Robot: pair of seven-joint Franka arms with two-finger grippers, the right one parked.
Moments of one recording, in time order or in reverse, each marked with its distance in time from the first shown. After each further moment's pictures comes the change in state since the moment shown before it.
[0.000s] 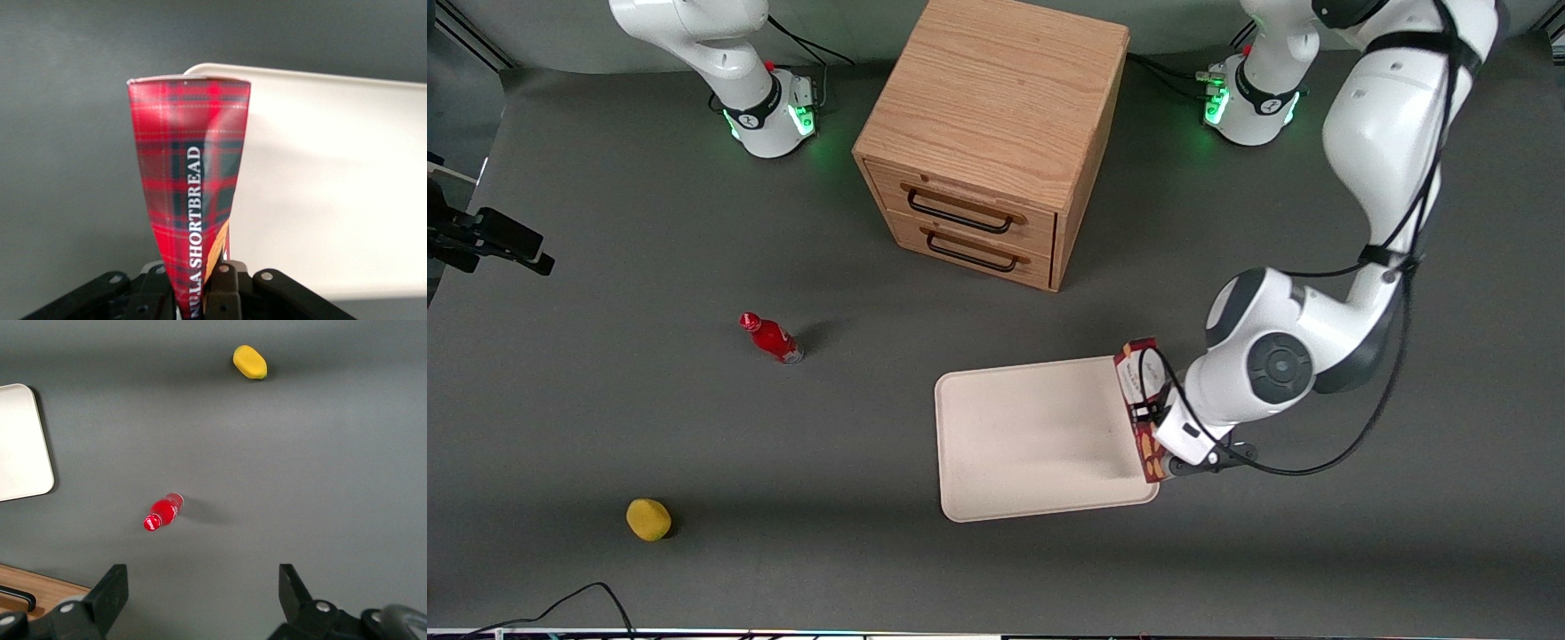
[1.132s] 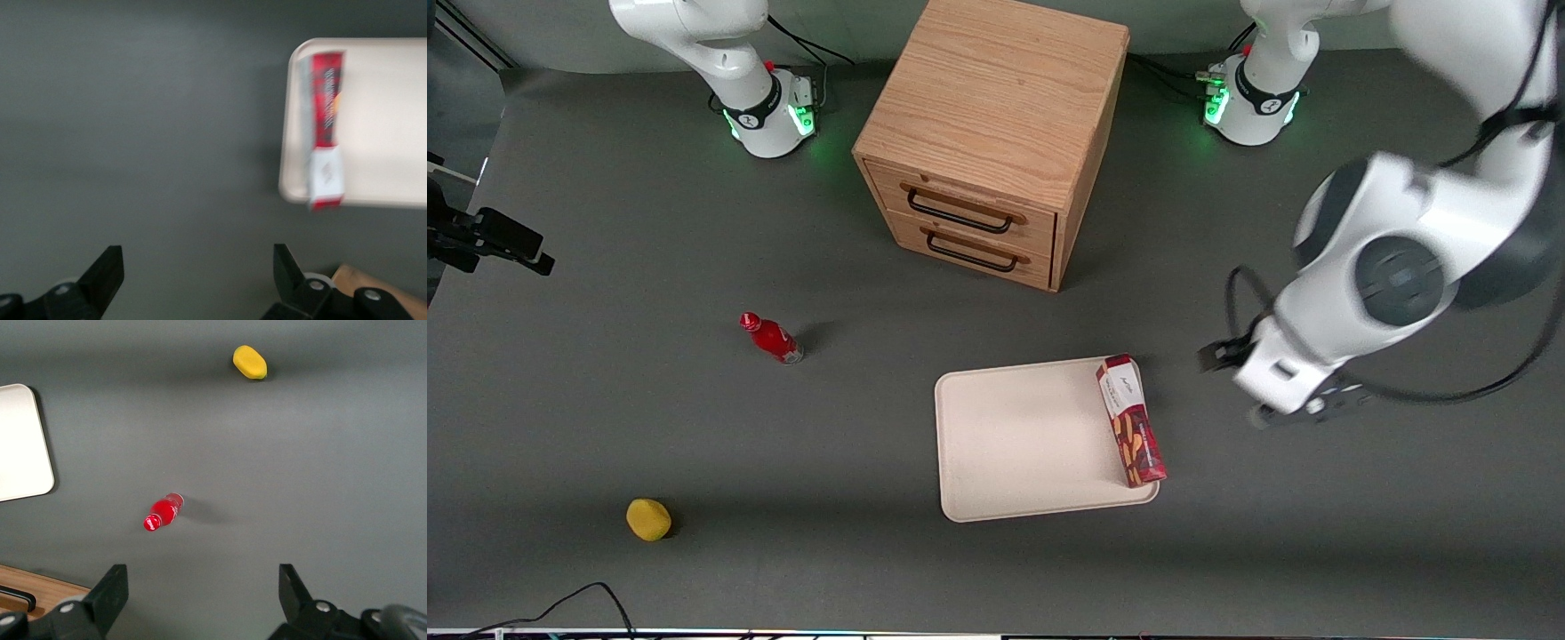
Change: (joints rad) arm 0.033 -0.403 0.117 0.066 -0.082 -0.617 0.217
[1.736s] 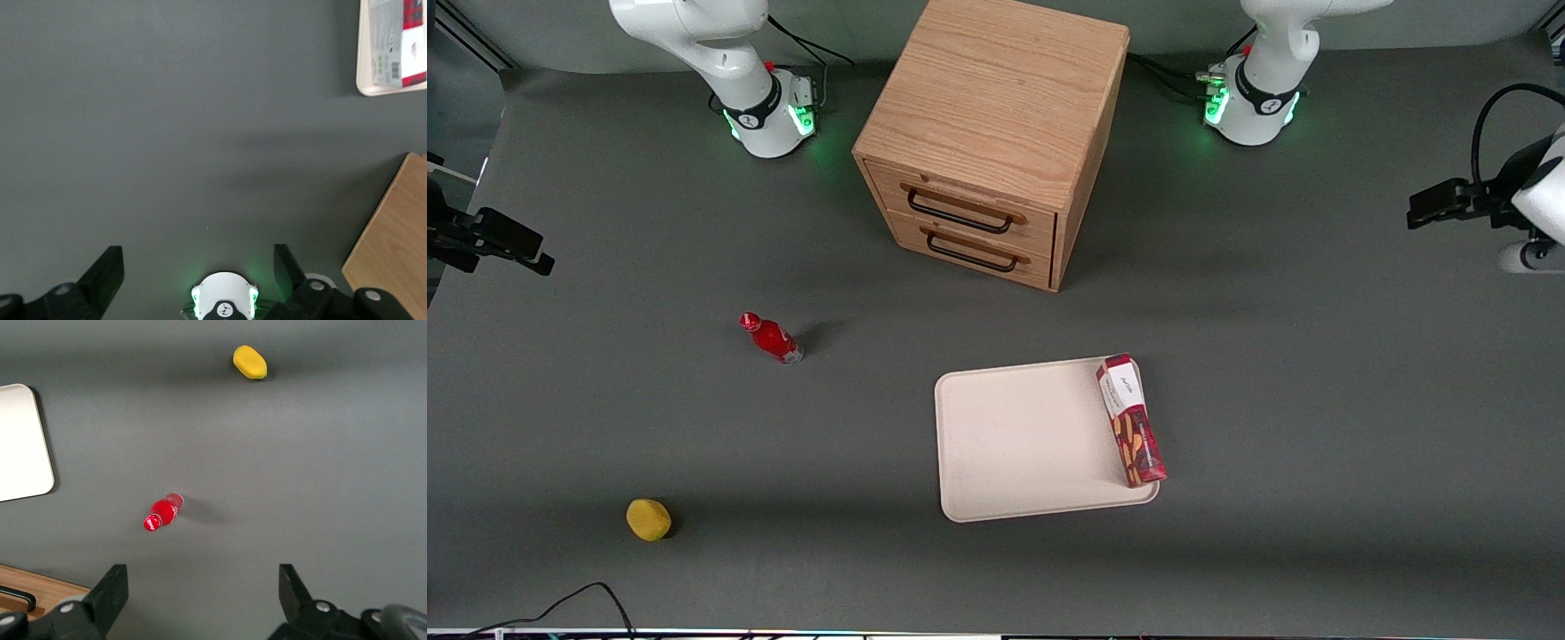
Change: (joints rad) arm 0.019 -0.366 0.347 -0.239 -0.137 -0.162 0.508
